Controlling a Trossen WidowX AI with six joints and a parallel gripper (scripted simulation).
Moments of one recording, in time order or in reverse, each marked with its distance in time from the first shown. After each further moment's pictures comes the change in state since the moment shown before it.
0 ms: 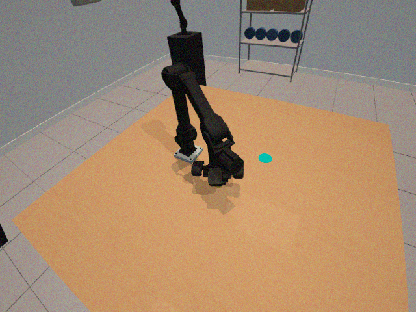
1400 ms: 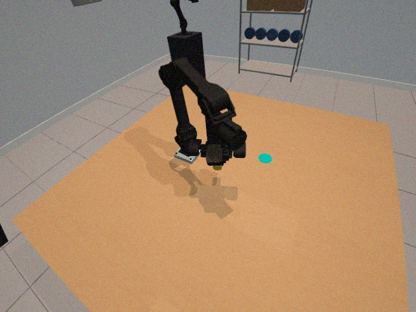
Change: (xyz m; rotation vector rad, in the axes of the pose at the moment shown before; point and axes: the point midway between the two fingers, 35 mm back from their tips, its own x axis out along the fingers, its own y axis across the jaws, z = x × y) arm -0.105 0.000 -0.001 -0.016 0.013 -0.010
